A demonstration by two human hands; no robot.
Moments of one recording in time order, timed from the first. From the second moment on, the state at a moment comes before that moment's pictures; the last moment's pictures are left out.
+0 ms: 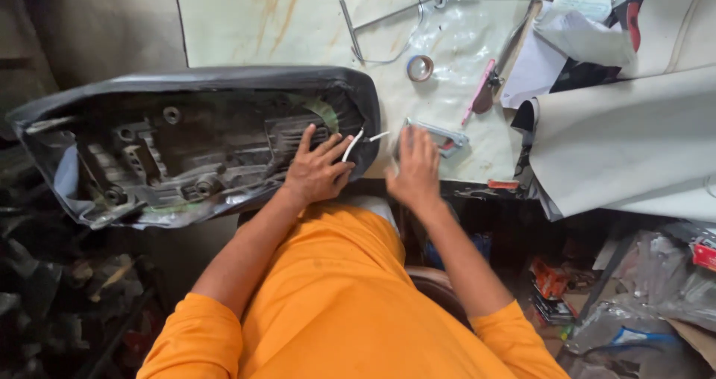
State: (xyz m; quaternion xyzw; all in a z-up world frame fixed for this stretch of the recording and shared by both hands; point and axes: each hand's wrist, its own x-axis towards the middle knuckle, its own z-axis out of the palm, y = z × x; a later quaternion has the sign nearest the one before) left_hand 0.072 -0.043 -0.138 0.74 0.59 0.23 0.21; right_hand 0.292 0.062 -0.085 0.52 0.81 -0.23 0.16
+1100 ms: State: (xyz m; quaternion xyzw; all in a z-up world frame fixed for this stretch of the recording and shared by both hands) left_hand -0.223 -0.232 -0.084 0.69 0.66 0.22 0.19; right_hand 0.207 -0.042 -0.094 0.48 0.87 -0.11 0.04
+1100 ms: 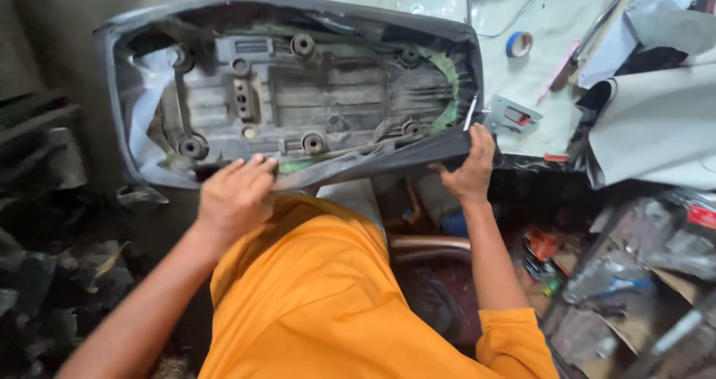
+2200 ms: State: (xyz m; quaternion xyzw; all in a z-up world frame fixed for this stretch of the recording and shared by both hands) left_hand -0.376 -0.122 -0.026 0.67 0.62 0.28 0.30; right_hand -0.060 -0.053 0.047 0.49 0.84 -0.22 -0.07
